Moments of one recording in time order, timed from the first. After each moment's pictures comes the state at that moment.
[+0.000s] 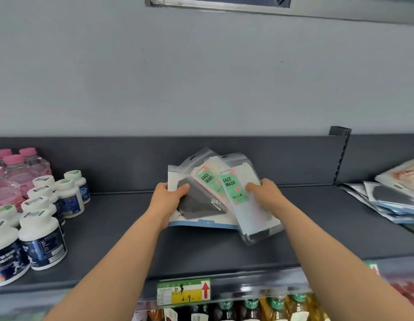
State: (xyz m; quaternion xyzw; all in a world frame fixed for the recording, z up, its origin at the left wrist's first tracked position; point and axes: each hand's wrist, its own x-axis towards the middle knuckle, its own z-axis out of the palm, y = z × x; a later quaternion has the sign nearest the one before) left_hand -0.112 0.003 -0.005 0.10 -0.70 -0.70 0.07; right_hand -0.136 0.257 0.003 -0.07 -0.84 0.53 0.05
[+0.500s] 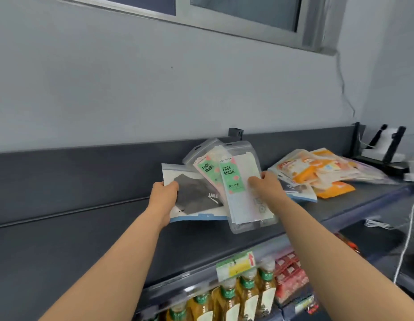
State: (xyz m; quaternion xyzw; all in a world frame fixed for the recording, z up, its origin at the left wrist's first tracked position) left_hand -0.115 0.242 0.022 0.00 -0.69 -0.72 -0.01; right_hand -0.063 0.477 0.033 -0.20 -0.79 0.54 0.20
